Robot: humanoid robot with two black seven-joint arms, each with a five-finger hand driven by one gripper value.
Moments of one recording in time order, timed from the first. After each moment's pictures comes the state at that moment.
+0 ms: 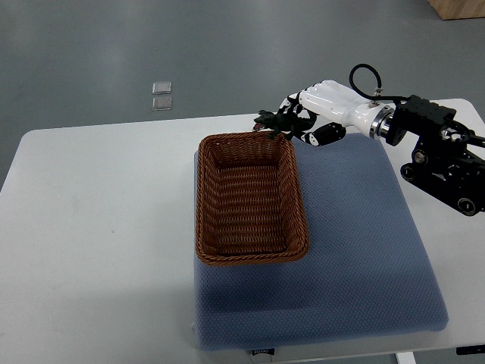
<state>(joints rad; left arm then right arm) -0.02 0.00 -0.09 -0.17 0.04 -0.01 0.10 0.93 -0.42 0.43 1.04 -1.77 -0.13 0.29</state>
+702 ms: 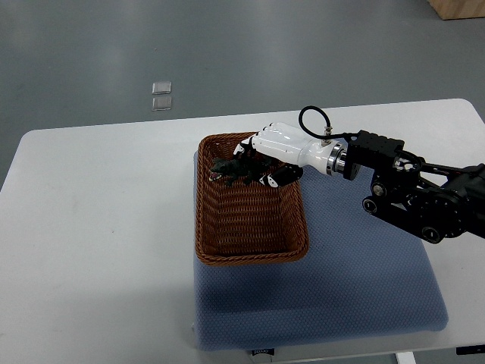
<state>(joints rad) -0.02 0.00 -0.09 -0.17 0.04 -0.01 0.10 0.88 -0.32 0.36 1.05 -1.79 -0.13 0.31</state>
